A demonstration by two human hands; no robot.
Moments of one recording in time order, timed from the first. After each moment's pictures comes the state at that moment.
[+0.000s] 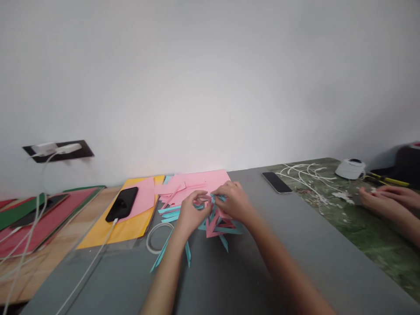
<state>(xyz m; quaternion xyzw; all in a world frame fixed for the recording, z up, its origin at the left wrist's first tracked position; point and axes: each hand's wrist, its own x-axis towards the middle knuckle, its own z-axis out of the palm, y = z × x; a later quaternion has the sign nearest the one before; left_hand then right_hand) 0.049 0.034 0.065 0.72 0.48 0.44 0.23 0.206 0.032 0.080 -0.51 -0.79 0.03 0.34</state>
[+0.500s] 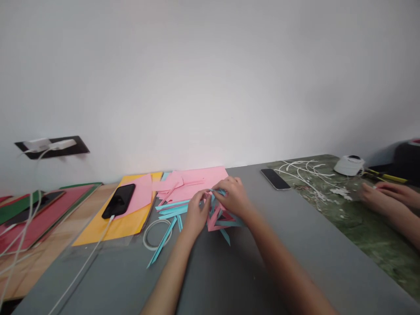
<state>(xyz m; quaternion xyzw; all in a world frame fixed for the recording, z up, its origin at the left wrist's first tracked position) 0.066 0.037 0.035 0.74 0.43 0.48 0.20 0.213 0.036 0.073 -0.51 -0.77 0.01 0.38</state>
